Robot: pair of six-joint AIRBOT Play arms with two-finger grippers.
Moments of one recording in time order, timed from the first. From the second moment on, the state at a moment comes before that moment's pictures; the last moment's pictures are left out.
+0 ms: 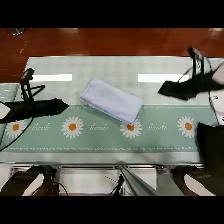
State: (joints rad) left arm -0.06 -0.79 0.66 0.95 -0.97 -1.42; right arm 0.06 -1.05 0.94 -1.22 1.06 1.72
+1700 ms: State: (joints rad) left arm -0.15 -0.80 0.62 0.93 -0.93 -1.43; right arm -0.12 -1.51 2.05 -0.93 1.48 1.68
